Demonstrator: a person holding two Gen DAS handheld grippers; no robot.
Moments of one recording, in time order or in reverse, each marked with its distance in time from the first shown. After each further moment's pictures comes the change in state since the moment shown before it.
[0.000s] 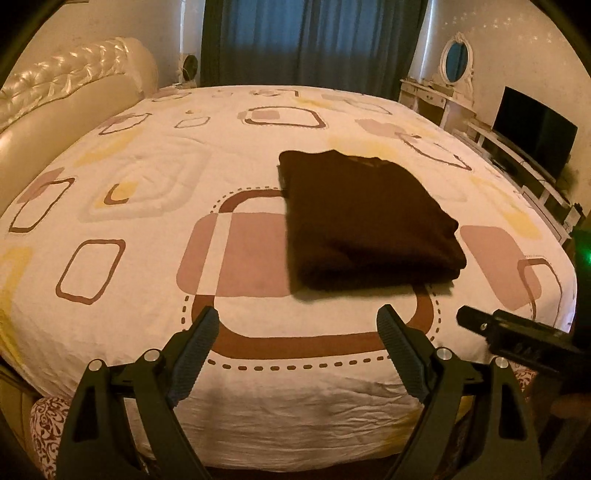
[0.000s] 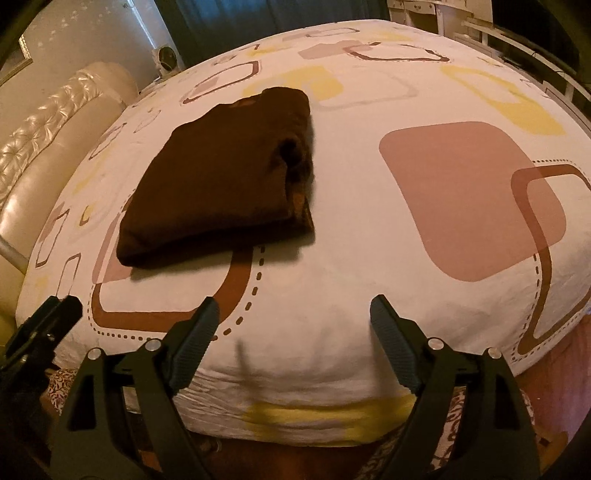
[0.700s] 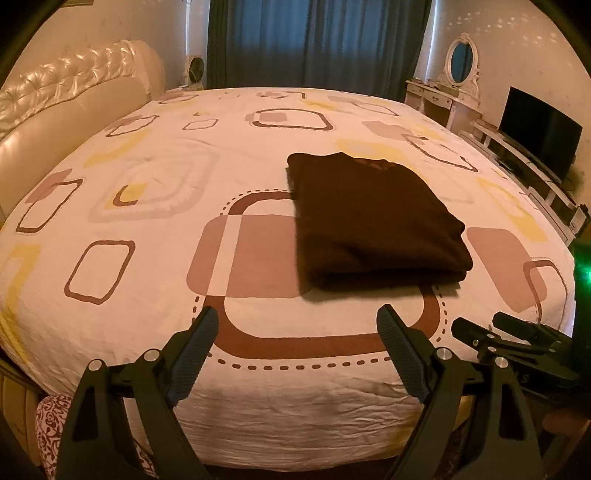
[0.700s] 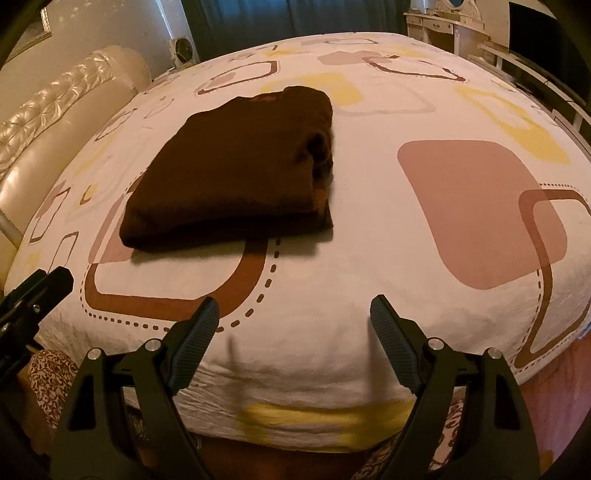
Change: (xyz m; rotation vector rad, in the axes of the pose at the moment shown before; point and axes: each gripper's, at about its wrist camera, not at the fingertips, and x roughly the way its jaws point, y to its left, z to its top) left arm 0.000 0.000 0.001 -0.004 -0.006 0.034; right arm 0.003 0.018 -0.009 -0.093 -0.022 -0.024
